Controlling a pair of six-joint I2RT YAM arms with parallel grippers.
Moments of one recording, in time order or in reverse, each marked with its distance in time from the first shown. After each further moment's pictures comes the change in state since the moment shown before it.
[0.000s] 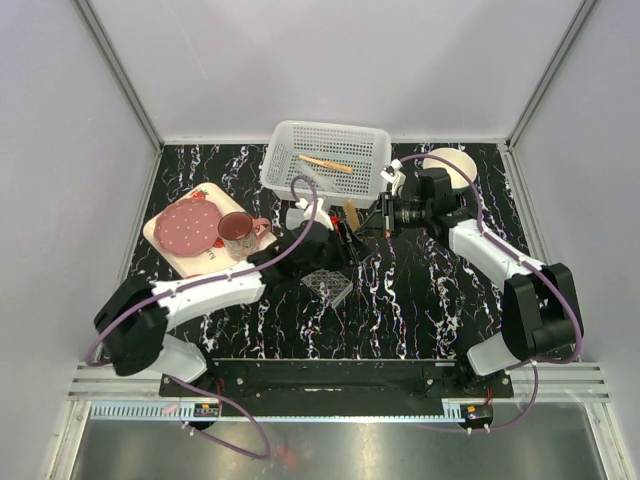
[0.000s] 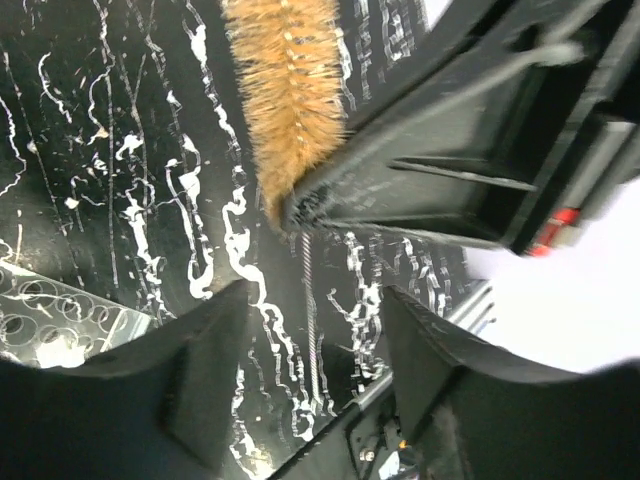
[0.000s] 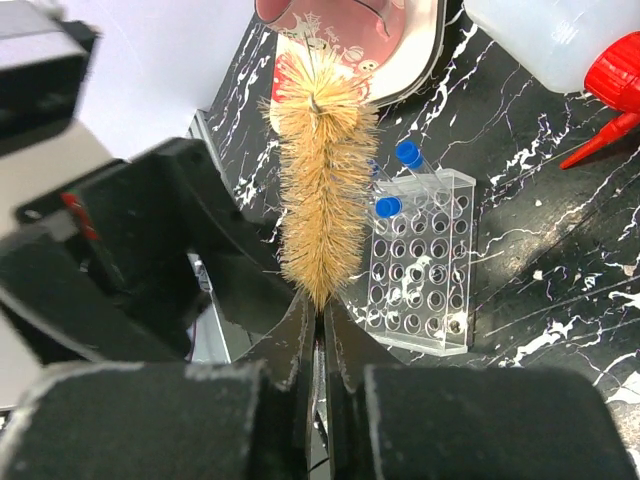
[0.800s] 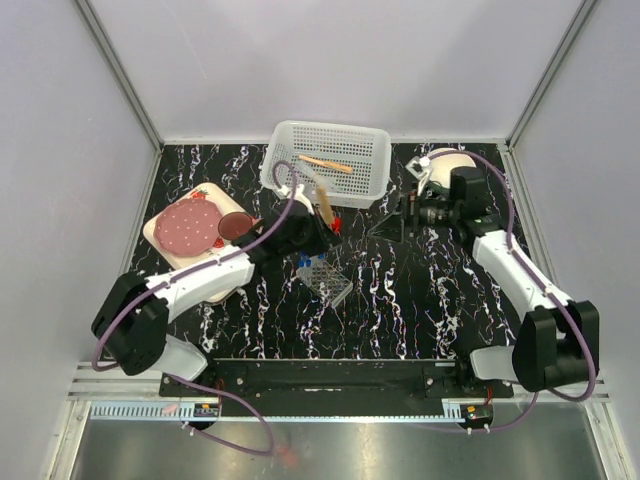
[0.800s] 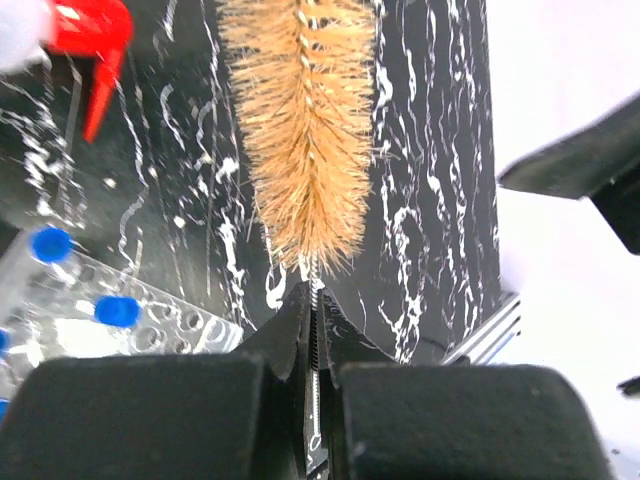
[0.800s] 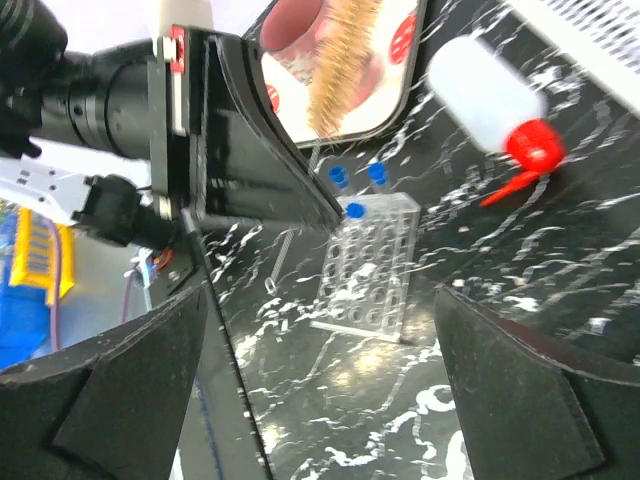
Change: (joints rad) left arm 0.152 0.057 0.059 -0.144 0.135 0.056; right arm -0.089 -0.160 -0.039 -0.047 -0.044 -0.199
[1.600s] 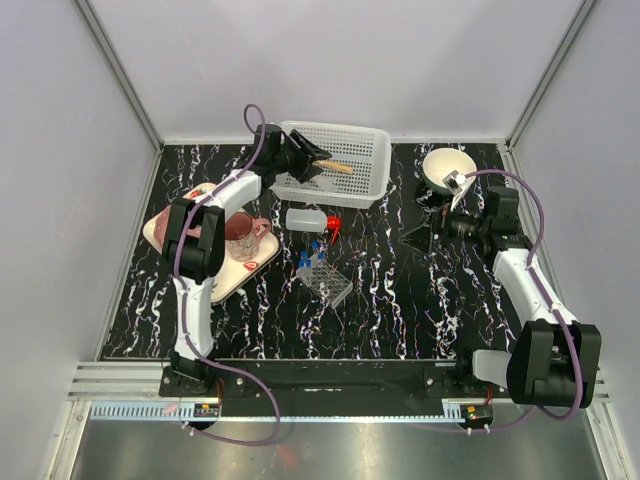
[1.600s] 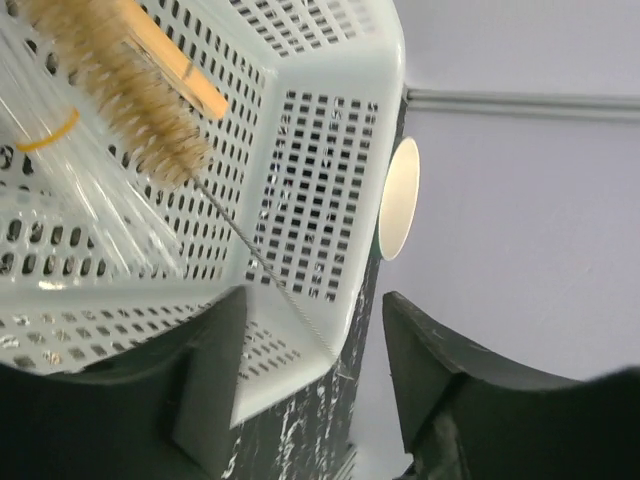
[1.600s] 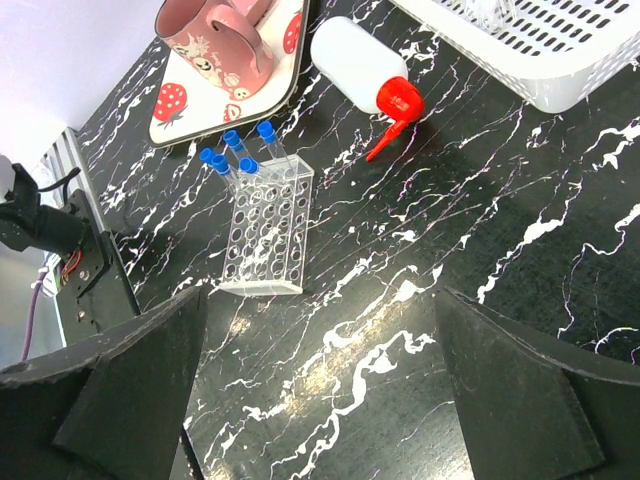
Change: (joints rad) left arm 0.464 0.667 0.718 0.039 0.366 -0.238; right arm -0.282 -0.117 -0.158 -0.029 -0.048 -0.226
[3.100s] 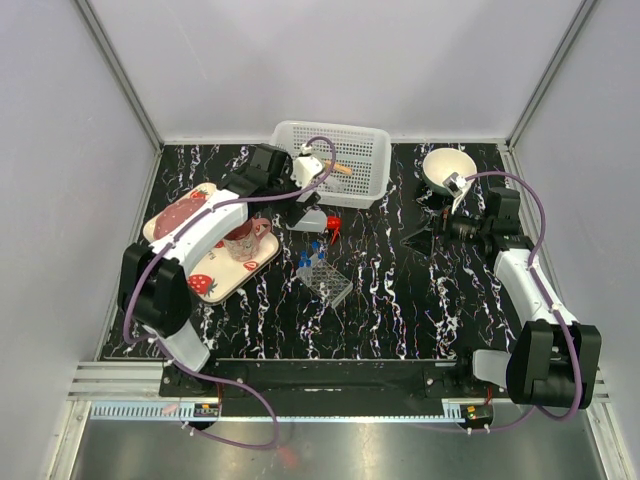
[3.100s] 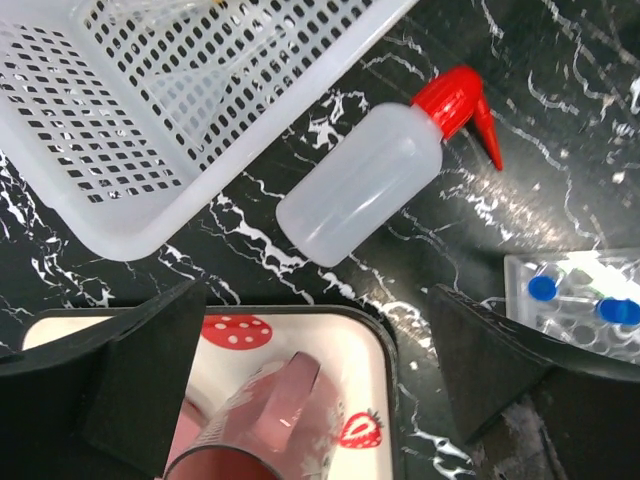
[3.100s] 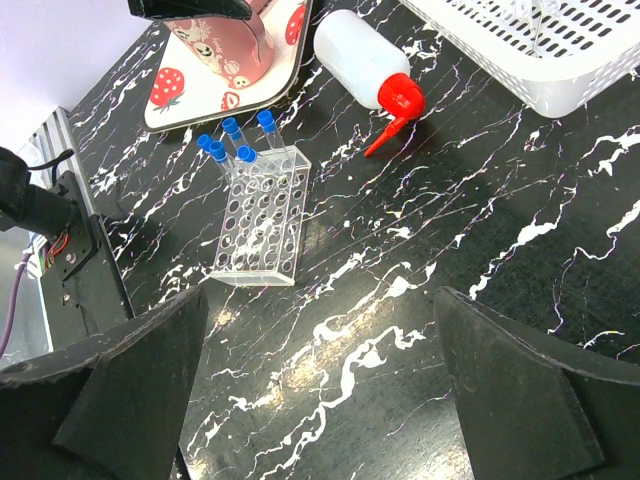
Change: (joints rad) left arm -0.147 -0.454 -0.261 -0.512 -0.298 1.561; right arm -0.019 -0.005 -0.002 -0.033 -0.034 -0.089
